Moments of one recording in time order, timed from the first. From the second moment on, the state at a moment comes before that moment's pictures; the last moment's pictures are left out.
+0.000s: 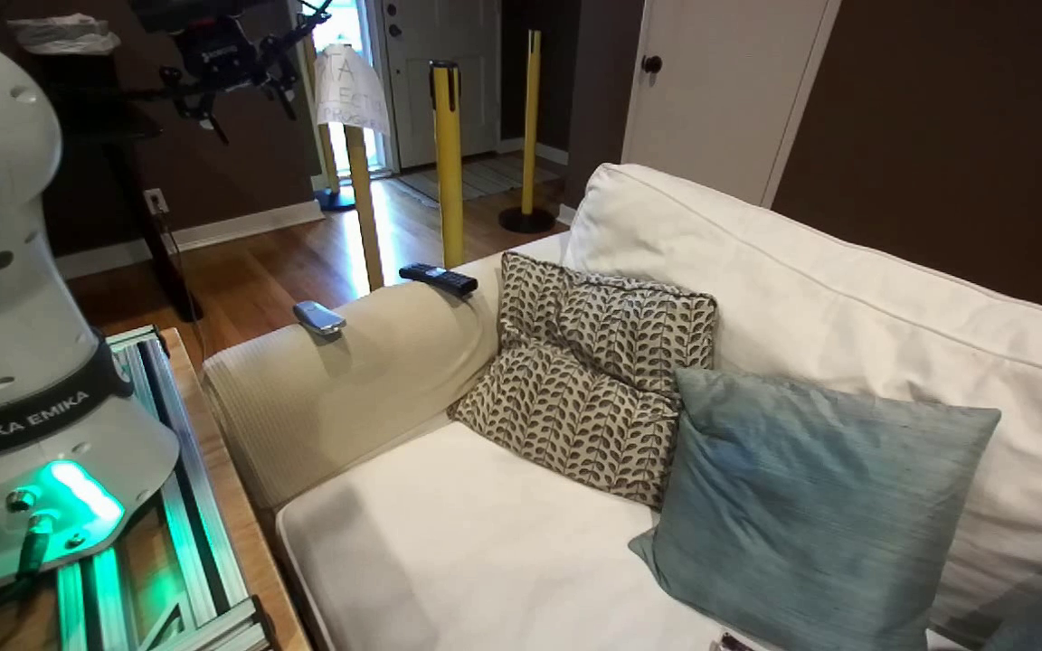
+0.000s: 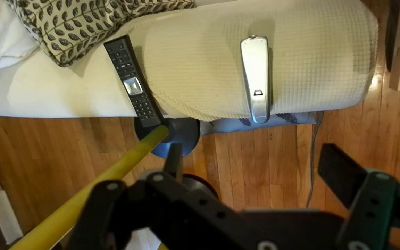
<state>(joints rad) 0.61 -0.54 0.26 -2.75 -0.13 2.39 -0.56</state>
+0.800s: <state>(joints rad) 0.63 -0.51 0.26 -2.75 -0.13 2.40 -0.57</state>
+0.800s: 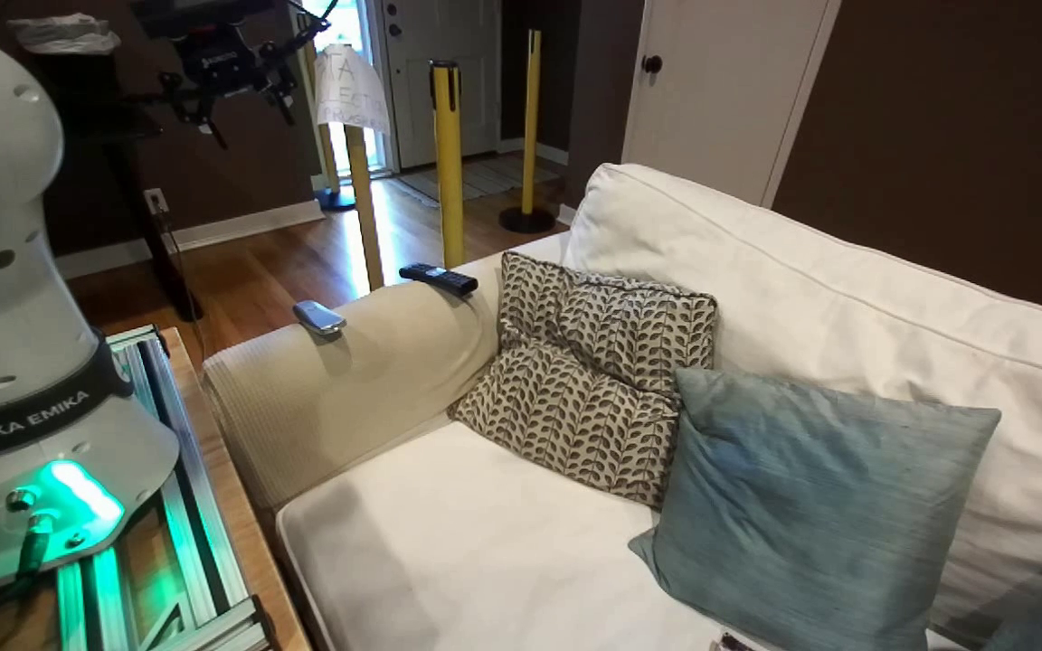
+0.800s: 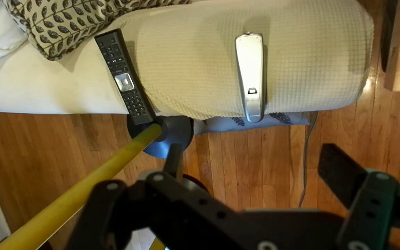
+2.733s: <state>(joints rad) 0.64 -0.27 0.24 -2.75 -0.05 2.42 -0.67</state>
